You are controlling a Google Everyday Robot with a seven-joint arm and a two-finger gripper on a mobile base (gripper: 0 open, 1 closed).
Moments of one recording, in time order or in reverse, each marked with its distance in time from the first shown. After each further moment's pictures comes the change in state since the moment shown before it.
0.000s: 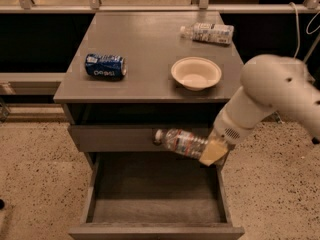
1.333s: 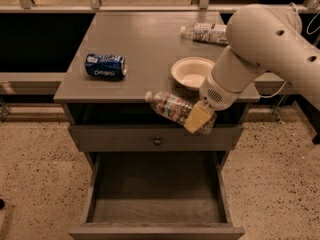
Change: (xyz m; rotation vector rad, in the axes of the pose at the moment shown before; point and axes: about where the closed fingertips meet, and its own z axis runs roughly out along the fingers) arm 0.081 0.009 -0.069 -0.102 0.054 0.174
